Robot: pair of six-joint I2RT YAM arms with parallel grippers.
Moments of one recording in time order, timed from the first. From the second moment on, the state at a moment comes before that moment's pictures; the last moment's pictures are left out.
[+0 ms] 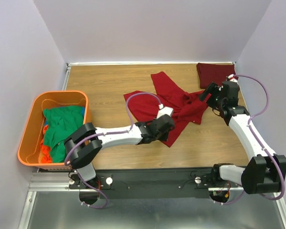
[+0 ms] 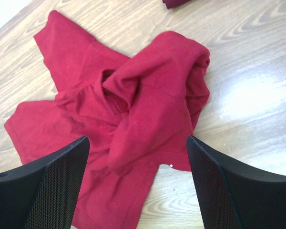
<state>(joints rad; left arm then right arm) -1.06 1.67 1.05 -0.21 -0.28 -0.63 0.04 1.21 0.90 -0.28 0.03 0.52</state>
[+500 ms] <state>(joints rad) -1.19 1.89 1.17 -0.22 -0.33 -0.63 0.04 1.19 0.89 -0.28 0.04 0.52</state>
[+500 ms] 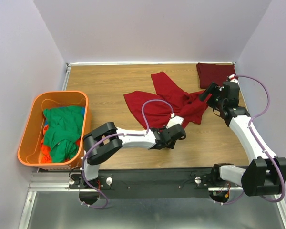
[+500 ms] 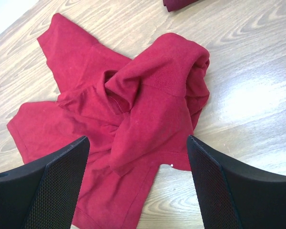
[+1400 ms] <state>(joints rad) -0.64 1.37 0.77 -0.19 -0.37 -0.75 0.31 1.15 0.73 -0.28 0.01 0.53</state>
